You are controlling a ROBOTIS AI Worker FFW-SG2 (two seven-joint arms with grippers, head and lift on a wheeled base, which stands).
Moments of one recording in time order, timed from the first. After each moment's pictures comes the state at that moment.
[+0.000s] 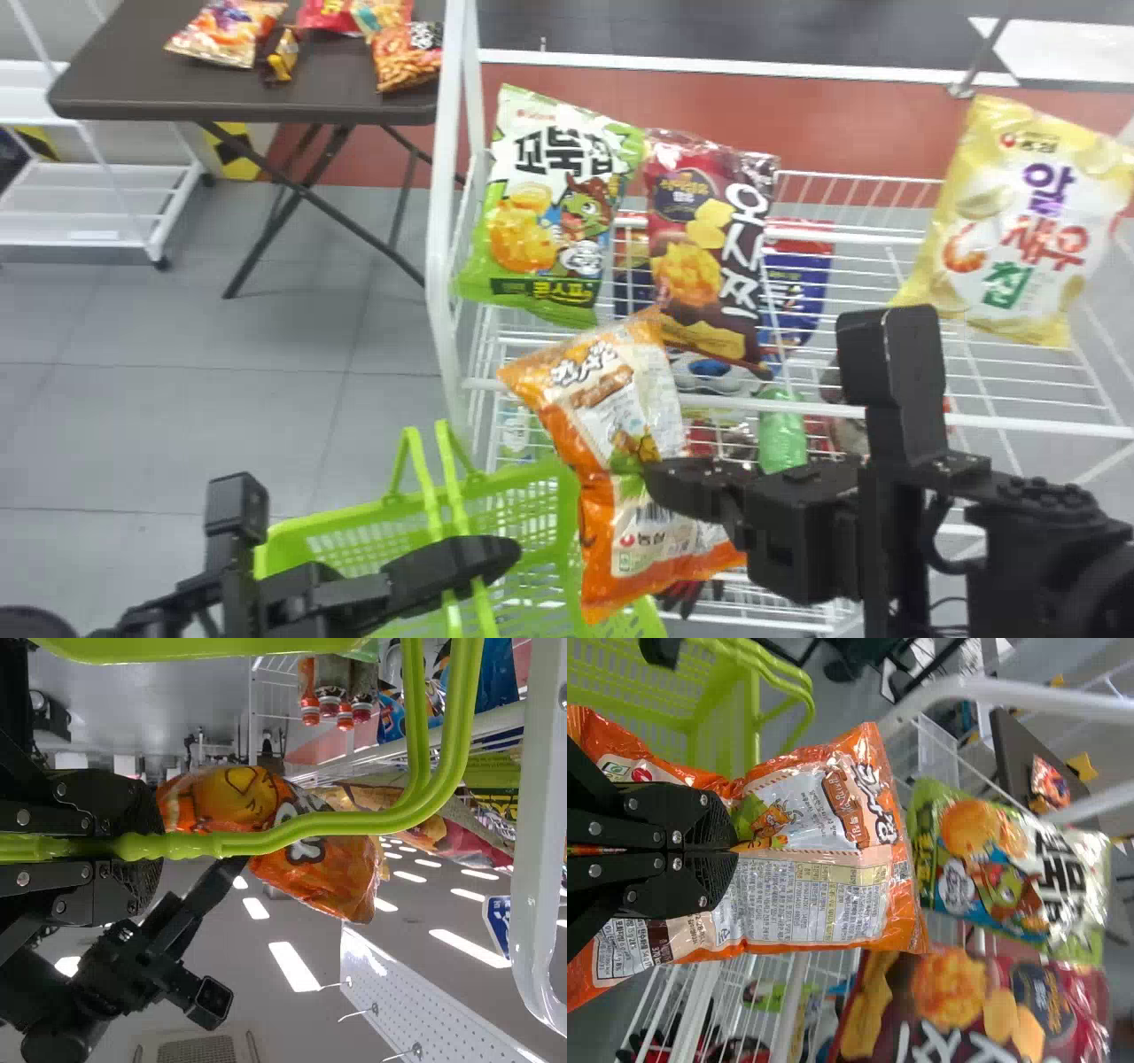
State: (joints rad) left arm 0.29 0.19 0.23 -1.68 0.99 1.41 -0.93; right arm 0.35 -0.04 0.11 -2.64 -0.18 1.57 0.30
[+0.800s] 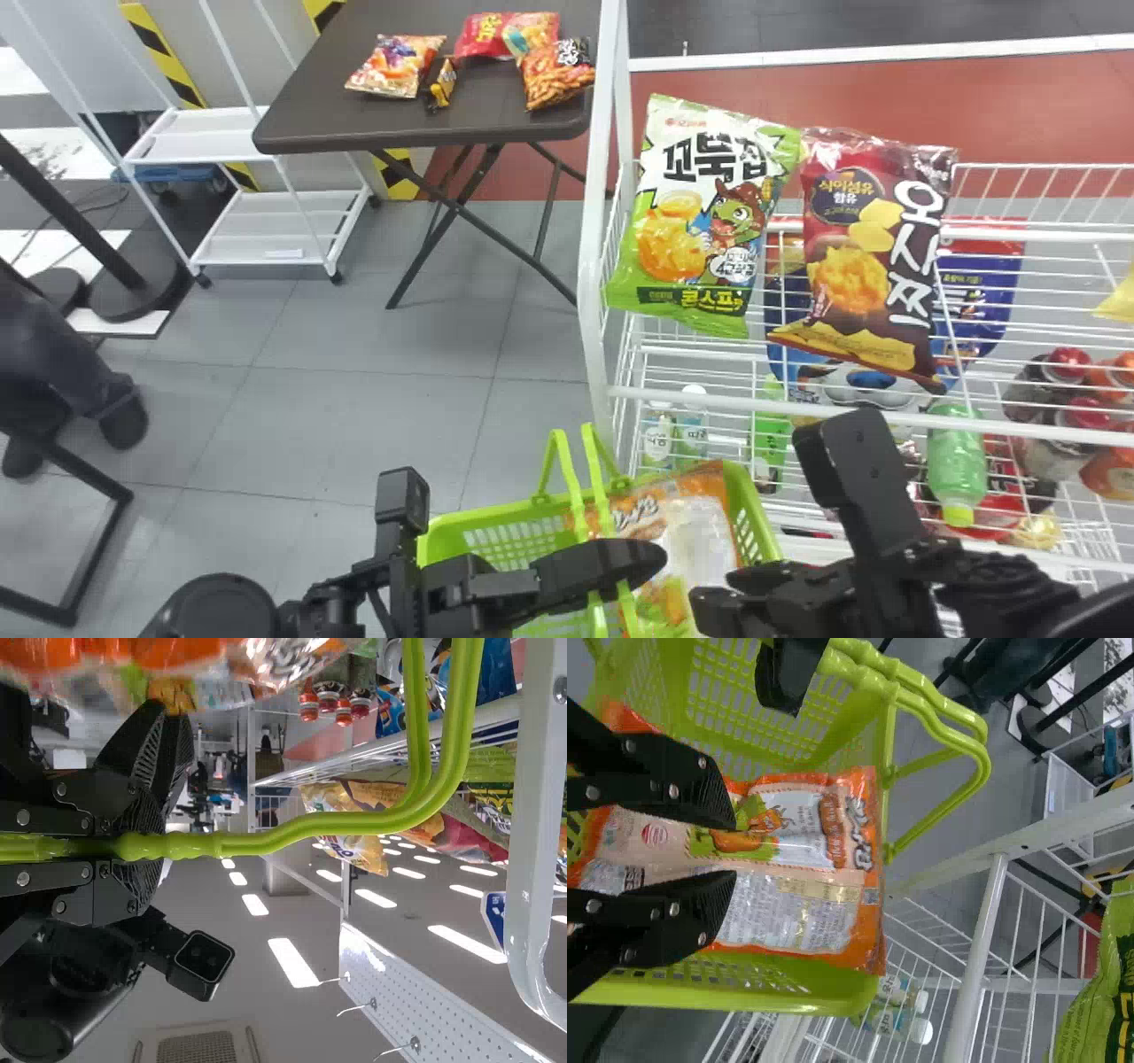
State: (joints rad) left arm 0.29 0.20 0.24 -1.68 1.00 1.41 -0.93; right arm 0.31 -0.07 0.36 -2.39 -0.03 1.52 0.28
